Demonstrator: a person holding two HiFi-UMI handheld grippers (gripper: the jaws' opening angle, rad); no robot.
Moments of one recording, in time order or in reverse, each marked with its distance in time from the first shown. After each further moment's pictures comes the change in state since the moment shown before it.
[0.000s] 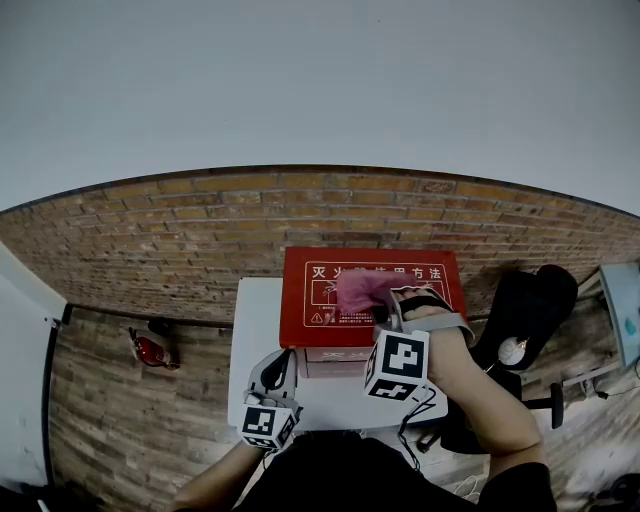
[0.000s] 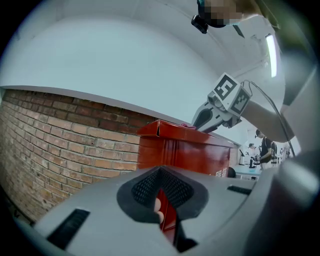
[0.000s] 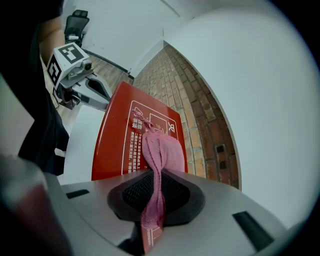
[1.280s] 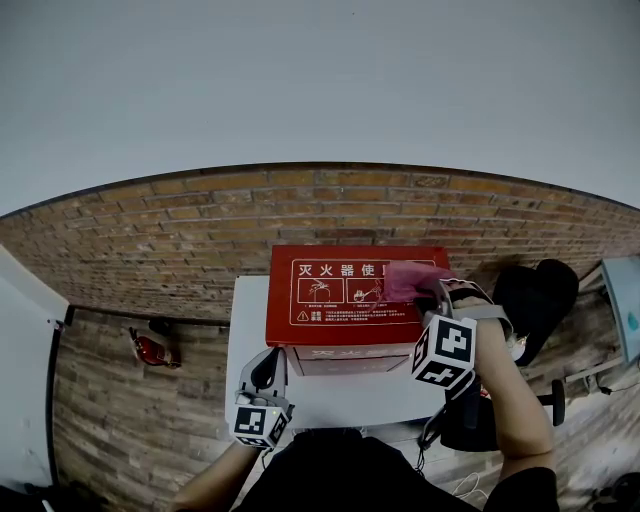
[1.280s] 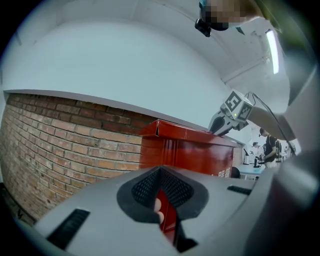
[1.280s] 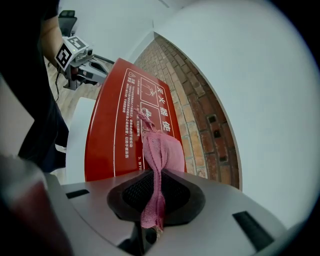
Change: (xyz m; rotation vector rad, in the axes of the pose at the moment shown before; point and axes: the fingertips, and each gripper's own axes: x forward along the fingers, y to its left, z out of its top) left arm 0.000 -0.001 -0.002 0.002 -0.010 0.043; right arm -0.012 -0.009 -0.108 0.087 0.087 0.010
